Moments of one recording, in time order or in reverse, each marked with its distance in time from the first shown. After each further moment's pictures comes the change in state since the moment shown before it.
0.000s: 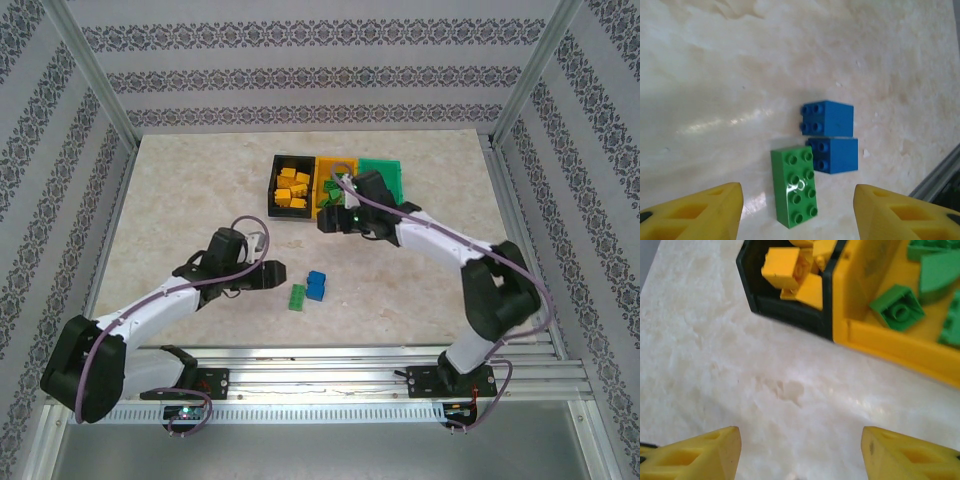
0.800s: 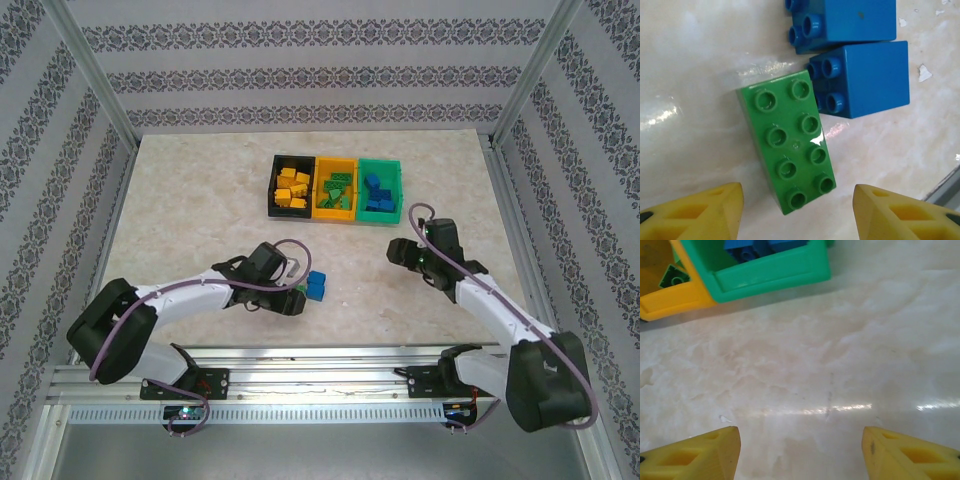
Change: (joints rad) left arm -0.217 0.242 0.104 -0.132 -0.116 0.126; right arm -0.307 -0.496 -0.523 0.002 0.145 0.068
